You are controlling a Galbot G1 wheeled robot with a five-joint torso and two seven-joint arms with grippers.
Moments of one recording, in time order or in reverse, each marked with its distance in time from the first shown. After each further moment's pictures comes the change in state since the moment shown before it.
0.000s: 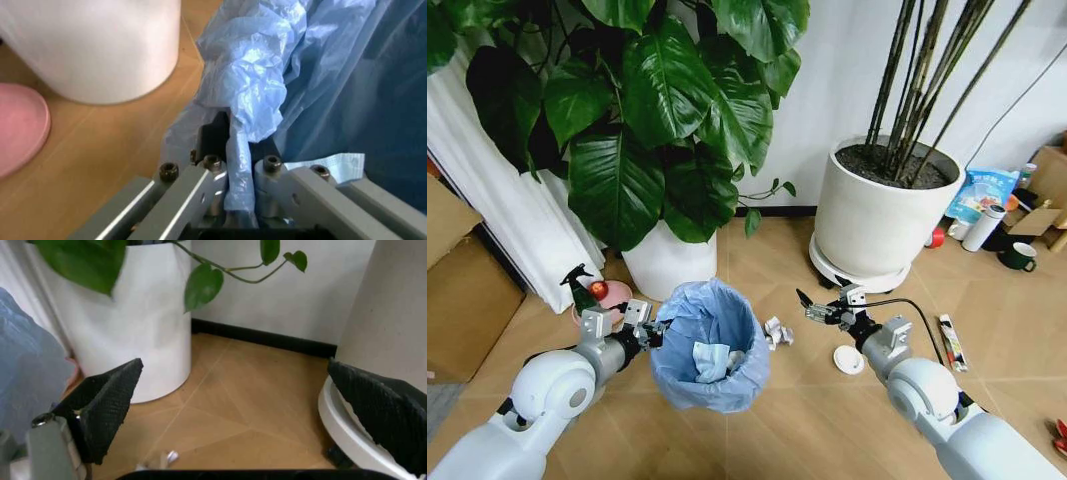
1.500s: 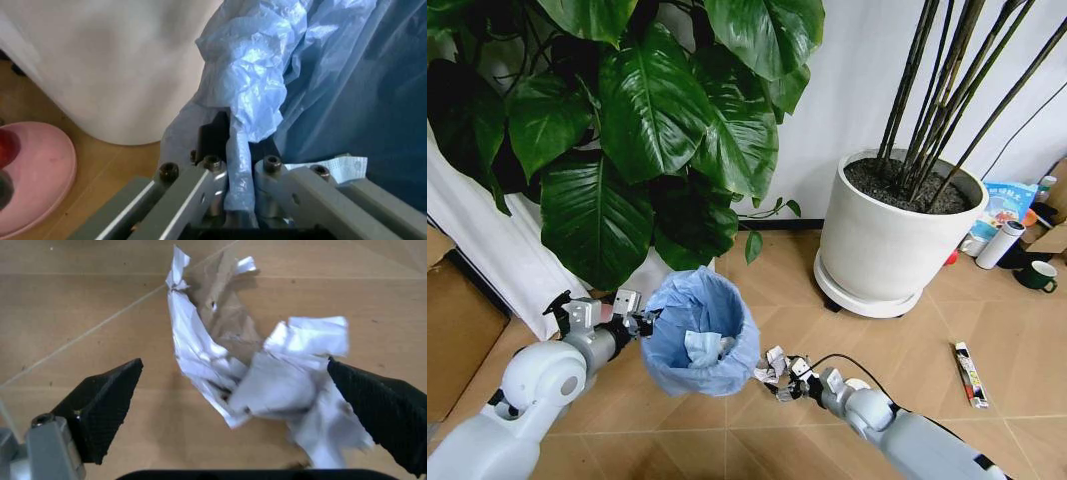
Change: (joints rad) left arm -0.033 0.009 -0.050 0.046 -0.031 0.002 -0.004; right arm 0.347 0.126 -0.552 -0.737 -0.127 0.111 -0.274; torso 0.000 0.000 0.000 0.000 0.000
